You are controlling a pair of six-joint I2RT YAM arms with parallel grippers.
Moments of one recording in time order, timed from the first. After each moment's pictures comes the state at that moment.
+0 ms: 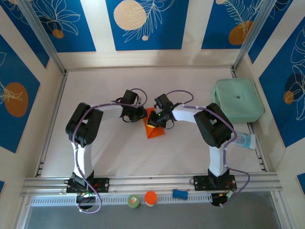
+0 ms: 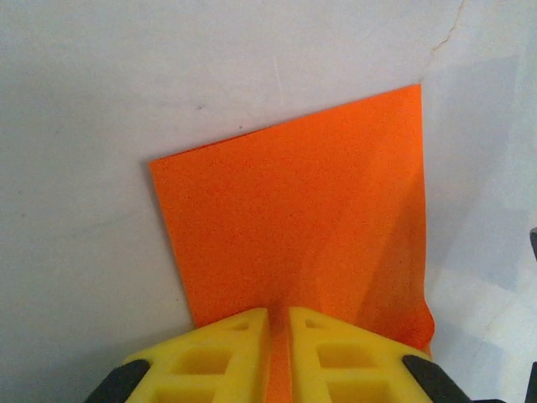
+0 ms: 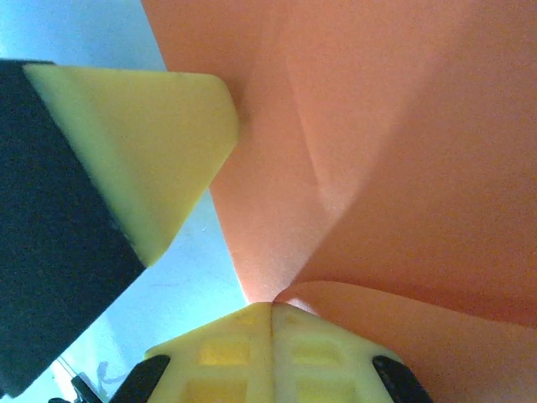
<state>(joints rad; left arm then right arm) -0.49 2.00 1.19 -0.20 0.41 -0.68 0.61 1.96 1.16 -0.27 -0.46 0.87</state>
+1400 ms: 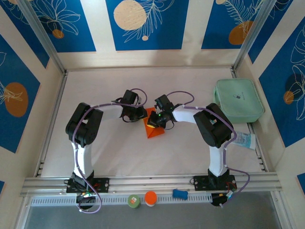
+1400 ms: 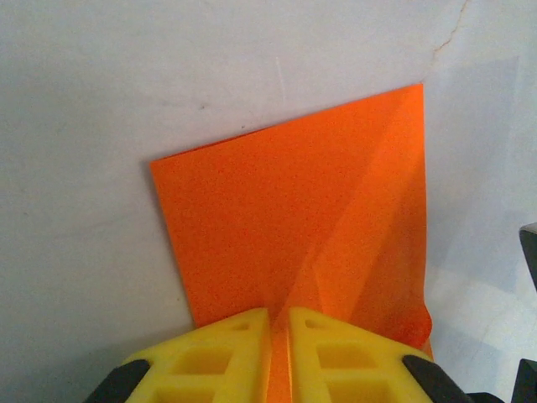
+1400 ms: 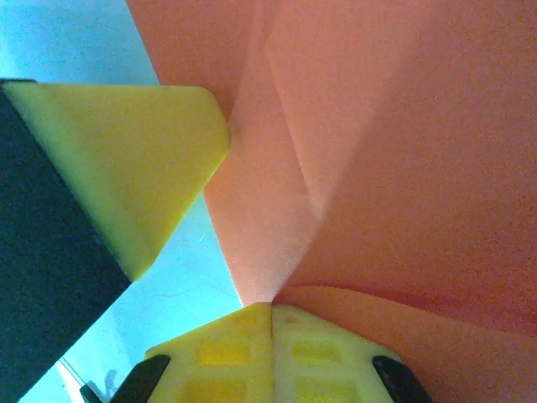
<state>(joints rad) -0.49 2.00 1.19 -0.20 0.41 -0.68 0.61 1.96 1.14 -0.23 -0.46 0.90</state>
